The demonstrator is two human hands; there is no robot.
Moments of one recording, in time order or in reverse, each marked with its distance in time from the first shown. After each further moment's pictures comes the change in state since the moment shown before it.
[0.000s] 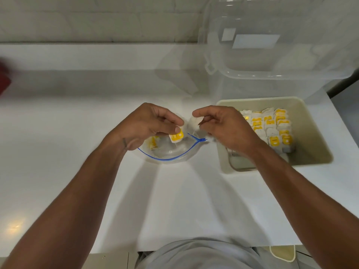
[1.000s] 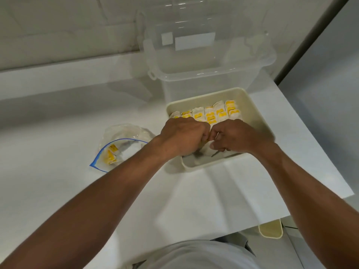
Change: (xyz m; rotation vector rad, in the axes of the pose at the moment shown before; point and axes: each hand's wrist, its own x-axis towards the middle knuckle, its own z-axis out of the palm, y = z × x) left_hand 0.060 0.042 0.173 1.349 -0.155 0.401; right_hand -0.051 0.089 -0.101 -0.336 -0.144 0.288
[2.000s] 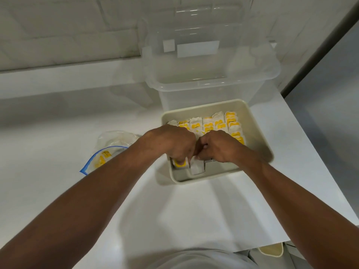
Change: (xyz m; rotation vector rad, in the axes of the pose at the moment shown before) left_hand 0.044 -0.018 0.000 0.134 -0.515 0.090; right_hand 0.047 0.008 0.011 -0.102 -0.140 -0.075
